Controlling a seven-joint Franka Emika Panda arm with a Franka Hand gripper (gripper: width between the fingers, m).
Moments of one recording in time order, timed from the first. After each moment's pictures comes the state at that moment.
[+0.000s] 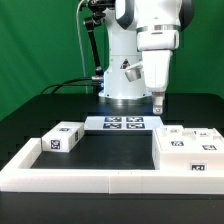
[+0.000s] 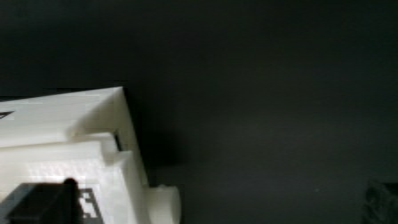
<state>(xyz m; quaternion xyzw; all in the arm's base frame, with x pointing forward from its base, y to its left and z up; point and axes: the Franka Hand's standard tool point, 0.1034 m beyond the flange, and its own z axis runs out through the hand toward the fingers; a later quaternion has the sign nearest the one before) 0.461 0.047 0.076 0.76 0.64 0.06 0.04</state>
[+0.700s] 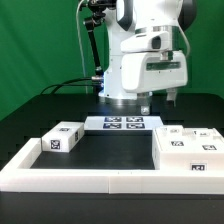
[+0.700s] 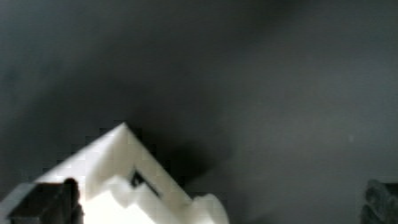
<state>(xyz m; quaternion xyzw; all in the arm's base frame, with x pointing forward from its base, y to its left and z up) 0.458 0.051 0.073 0.92 0.38 0.08 0.01</state>
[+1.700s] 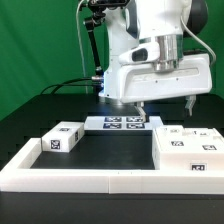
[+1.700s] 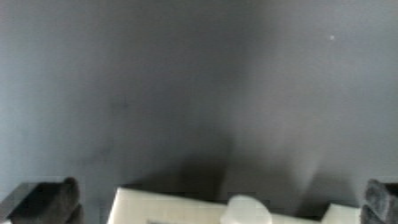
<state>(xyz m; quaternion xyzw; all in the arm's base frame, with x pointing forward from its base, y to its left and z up) 0.461 0.063 0.054 0.99 0.12 0.07 -0.03</state>
